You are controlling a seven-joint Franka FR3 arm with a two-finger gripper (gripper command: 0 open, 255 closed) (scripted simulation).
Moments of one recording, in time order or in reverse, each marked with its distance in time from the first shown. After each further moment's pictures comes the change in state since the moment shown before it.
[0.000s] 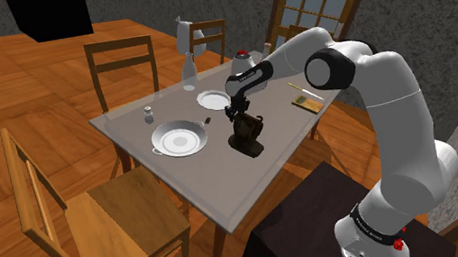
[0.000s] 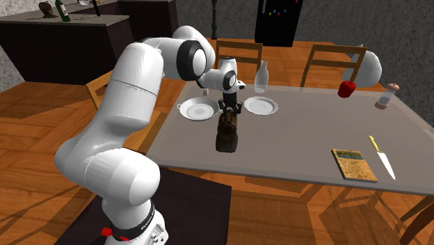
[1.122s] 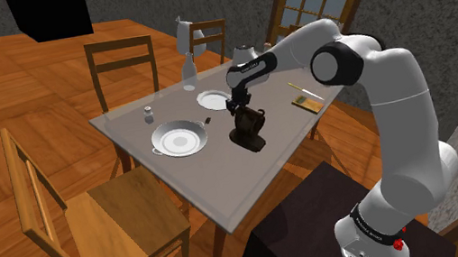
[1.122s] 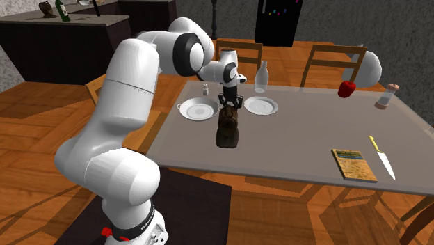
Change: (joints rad) arm 0.001 -0.068 -0.002 -0.009 -0.002 -0.062 -0.005
